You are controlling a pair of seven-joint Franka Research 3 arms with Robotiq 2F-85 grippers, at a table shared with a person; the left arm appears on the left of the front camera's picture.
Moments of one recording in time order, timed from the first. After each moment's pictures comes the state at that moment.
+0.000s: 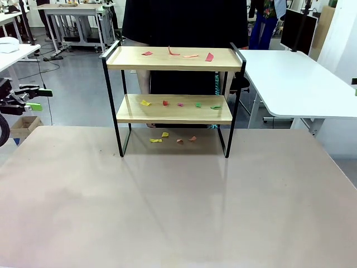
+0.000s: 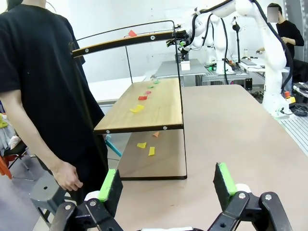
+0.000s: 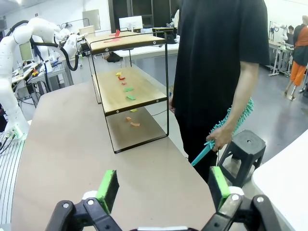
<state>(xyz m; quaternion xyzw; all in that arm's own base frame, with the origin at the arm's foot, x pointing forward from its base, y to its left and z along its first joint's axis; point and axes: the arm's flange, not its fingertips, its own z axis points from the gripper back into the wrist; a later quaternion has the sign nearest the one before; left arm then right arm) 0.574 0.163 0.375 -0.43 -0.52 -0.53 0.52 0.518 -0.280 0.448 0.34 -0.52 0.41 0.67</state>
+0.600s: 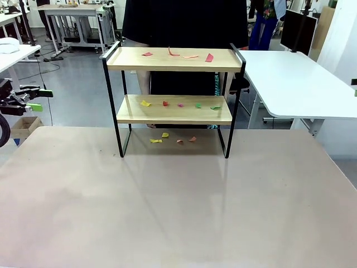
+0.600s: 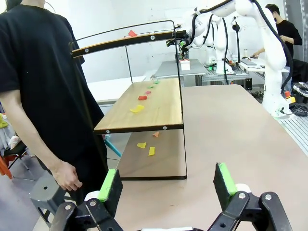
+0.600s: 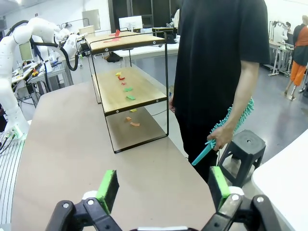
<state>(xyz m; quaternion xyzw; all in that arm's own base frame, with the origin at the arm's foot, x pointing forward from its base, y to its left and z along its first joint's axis) 0.574 0.163 0.375 -0.43 -0.52 -0.53 0.52 0.518 -0.280 0.448 0.34 -0.52 0.41 0.67</state>
